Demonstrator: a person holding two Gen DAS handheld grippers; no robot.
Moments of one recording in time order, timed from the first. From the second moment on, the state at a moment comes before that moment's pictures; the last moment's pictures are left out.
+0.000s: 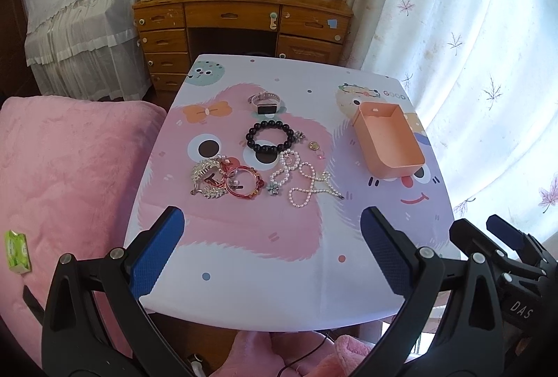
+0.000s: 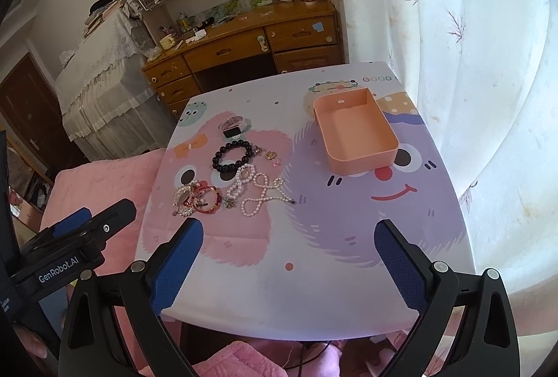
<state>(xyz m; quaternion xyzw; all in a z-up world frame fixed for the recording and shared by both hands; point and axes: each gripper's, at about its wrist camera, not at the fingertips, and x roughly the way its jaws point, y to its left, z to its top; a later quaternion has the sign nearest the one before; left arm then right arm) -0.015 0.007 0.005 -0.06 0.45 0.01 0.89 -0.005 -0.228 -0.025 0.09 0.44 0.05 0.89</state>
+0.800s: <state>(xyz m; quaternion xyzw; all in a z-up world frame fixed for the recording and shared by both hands) -0.021 0.042 -0.013 -0.05 0.46 -0.01 0.88 0.015 -0.183 -0.062 0.03 0.43 0.08 0.90</state>
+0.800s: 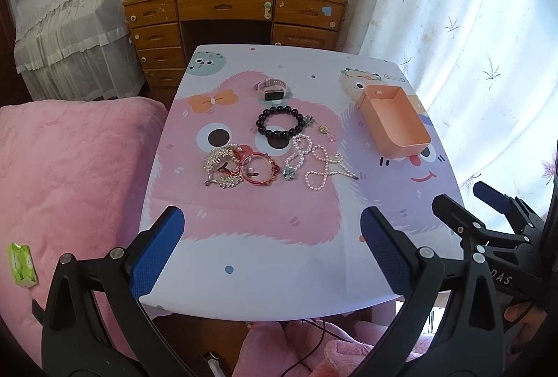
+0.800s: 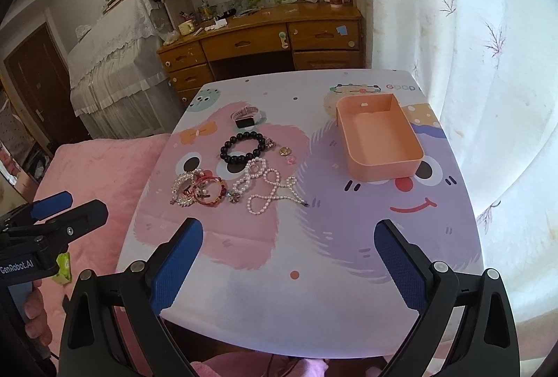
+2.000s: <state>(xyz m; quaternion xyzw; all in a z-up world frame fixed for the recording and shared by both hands) 0.095 0.032 -0.119 0.22 0.42 -0.20 0.86 0.086 -0.095 -0.175 -0.25 0.42 0.17 0.85</state>
